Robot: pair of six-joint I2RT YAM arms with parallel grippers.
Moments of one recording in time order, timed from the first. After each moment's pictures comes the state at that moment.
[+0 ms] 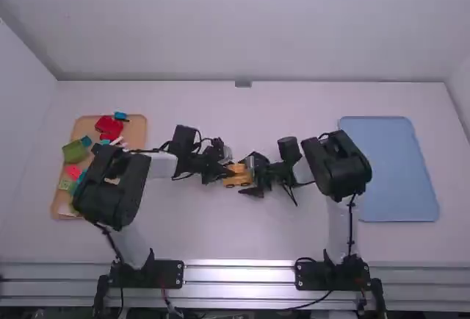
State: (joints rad) left arm -0.22 1.83 0.77 0.06 0.93 0.77; right arm 0.32 2.21 0.77 0.52 -1.14 -0.95
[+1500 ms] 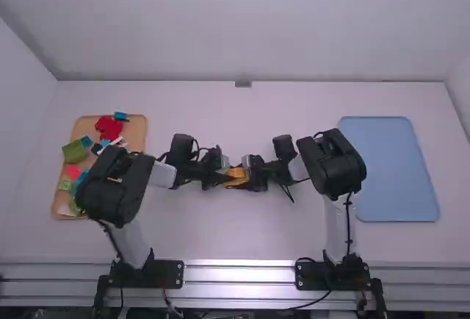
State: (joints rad) left arm -0.22 1.86 0.63 0.37 0.98 0.80; right arm 0.36 2.22 0.82 0.47 -1.17 -0.93
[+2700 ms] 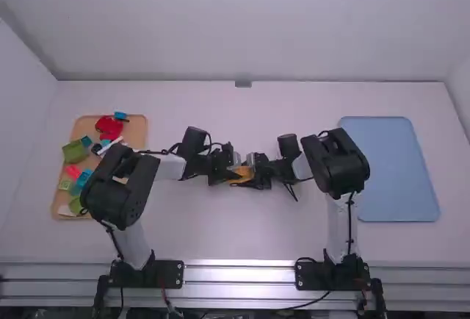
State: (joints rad) left arm -0.30 1.86 0.77 0.14 0.84 0.83; right arm 0.32 2.22 0.82 0.46 -1.17 -0.94
